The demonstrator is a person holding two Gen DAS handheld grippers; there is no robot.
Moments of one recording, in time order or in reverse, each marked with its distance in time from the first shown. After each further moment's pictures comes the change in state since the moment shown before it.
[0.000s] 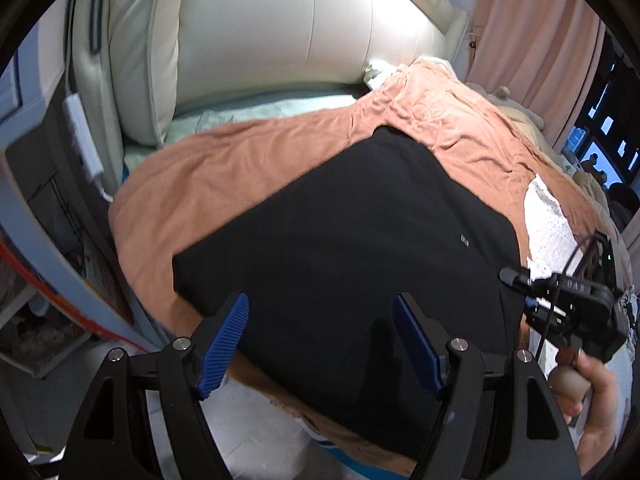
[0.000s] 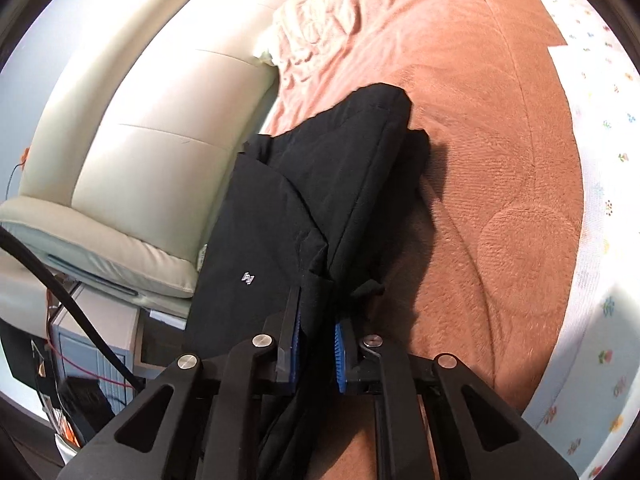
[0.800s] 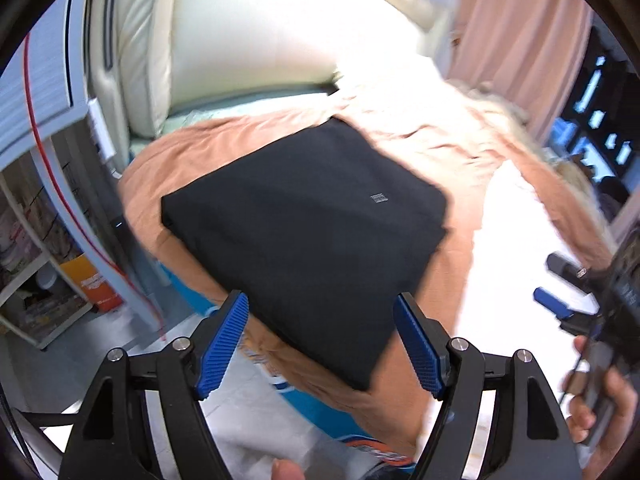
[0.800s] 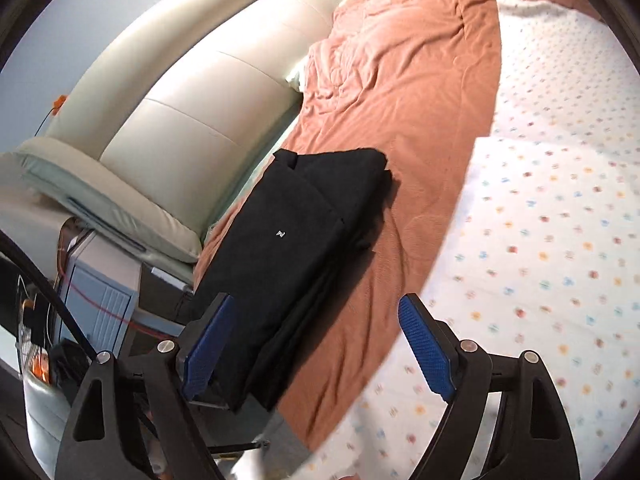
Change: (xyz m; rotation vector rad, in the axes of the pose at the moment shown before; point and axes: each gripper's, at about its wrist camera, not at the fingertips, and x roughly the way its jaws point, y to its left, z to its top) left arm -0.093 -0.069 -0.051 0.016 -0.031 -0.040; right arm -0.156 0.058 -0.061 -0.209 -0.092 -0.126
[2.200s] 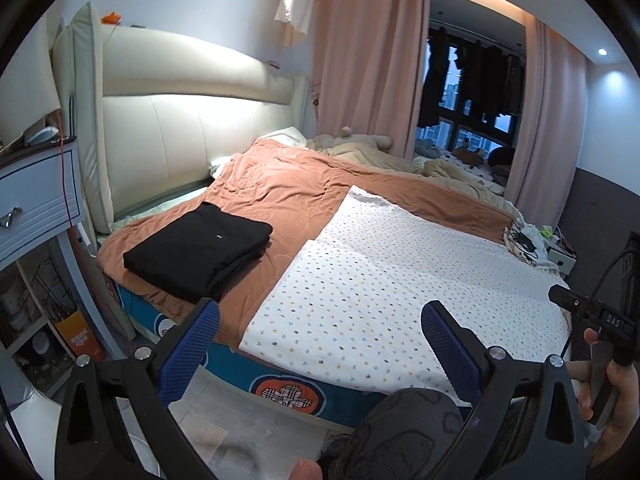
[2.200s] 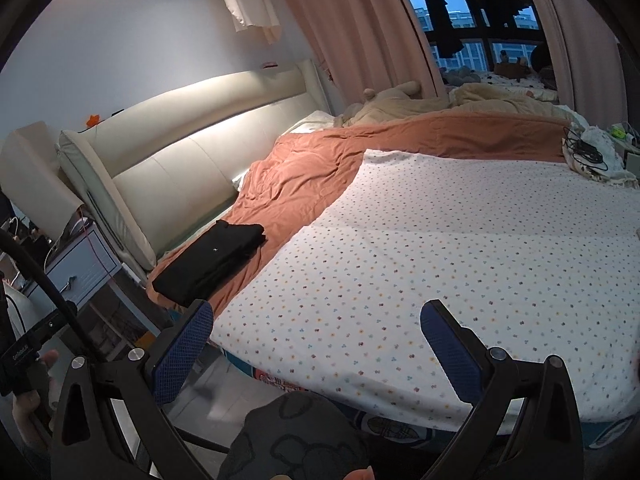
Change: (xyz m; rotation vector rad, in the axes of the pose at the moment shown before) left arm -0.273 -0.142 -0.163 0.310 -0.275 -0.233; right arm -0.383 0.040 -0.254 -0.196 -0.399 -0.353
